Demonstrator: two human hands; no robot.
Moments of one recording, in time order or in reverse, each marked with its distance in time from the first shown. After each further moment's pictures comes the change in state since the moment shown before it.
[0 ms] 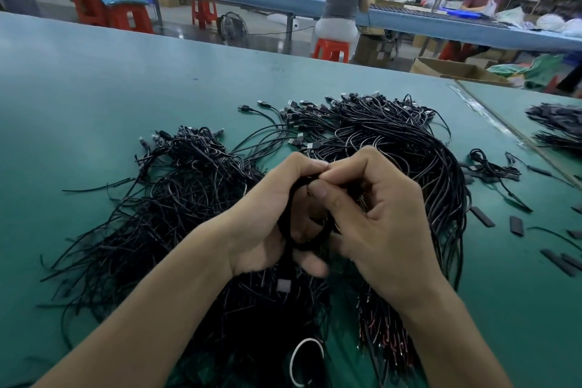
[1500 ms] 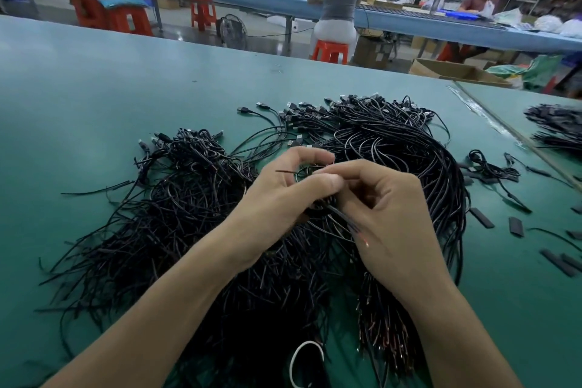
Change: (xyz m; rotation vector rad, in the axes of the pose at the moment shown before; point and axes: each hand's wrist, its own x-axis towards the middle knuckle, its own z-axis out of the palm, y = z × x) left_hand 0.008 -0.010 -0.007 0.393 0.339 0.389; right_hand 0.002 0.005 -0.008 -0.028 -0.017 0.187
